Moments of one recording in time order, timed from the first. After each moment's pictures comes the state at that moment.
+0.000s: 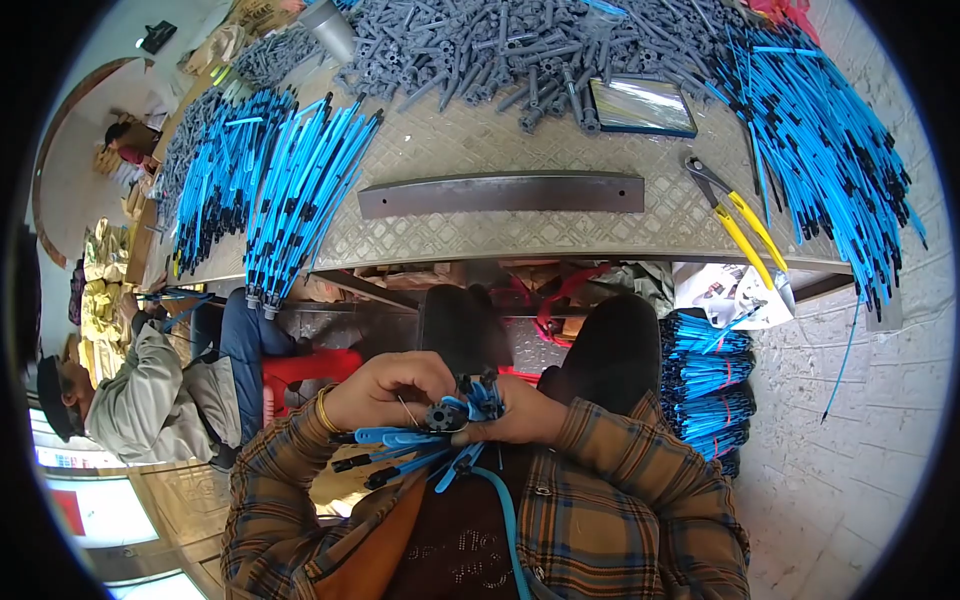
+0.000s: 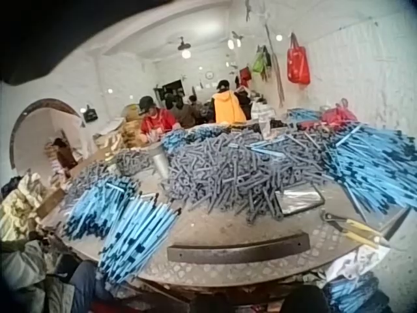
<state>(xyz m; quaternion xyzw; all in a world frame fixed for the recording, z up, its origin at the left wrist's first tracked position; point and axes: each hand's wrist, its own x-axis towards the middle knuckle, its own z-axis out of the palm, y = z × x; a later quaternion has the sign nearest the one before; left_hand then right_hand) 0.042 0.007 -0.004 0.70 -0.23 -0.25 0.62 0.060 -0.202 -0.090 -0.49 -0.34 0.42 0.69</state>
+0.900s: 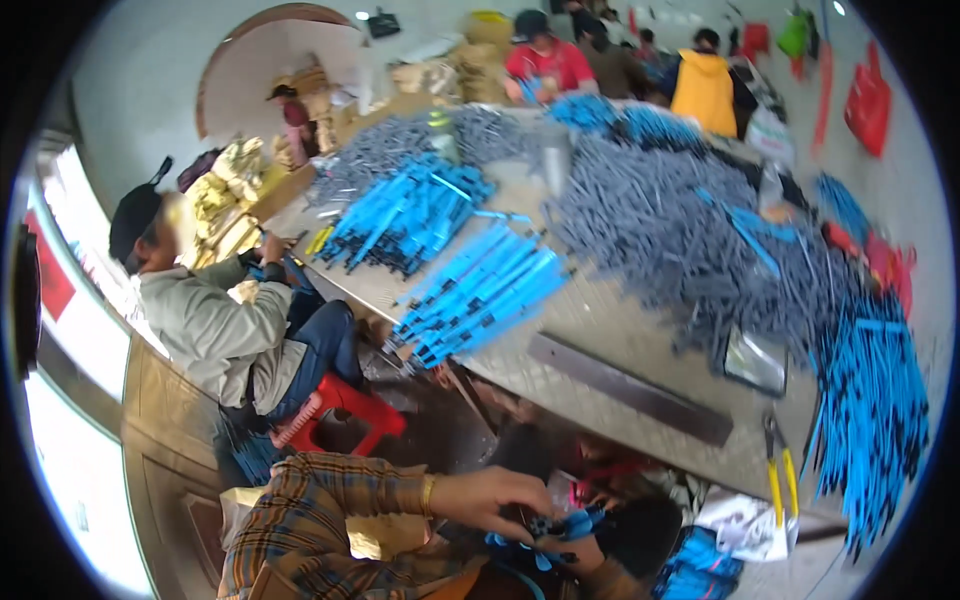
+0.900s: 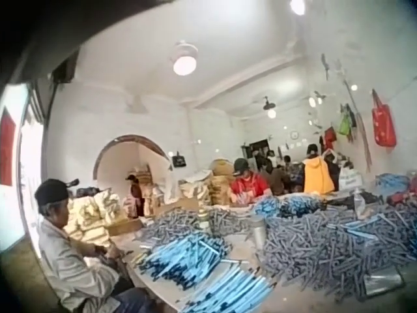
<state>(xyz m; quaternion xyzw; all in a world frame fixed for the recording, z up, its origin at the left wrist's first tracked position) 0.034 -0.007 -0.007 0.79 -0.30 -0.09 0.53 0.062 -0.218 -0.128 -0.46 -0.19 0.48 0.72</state>
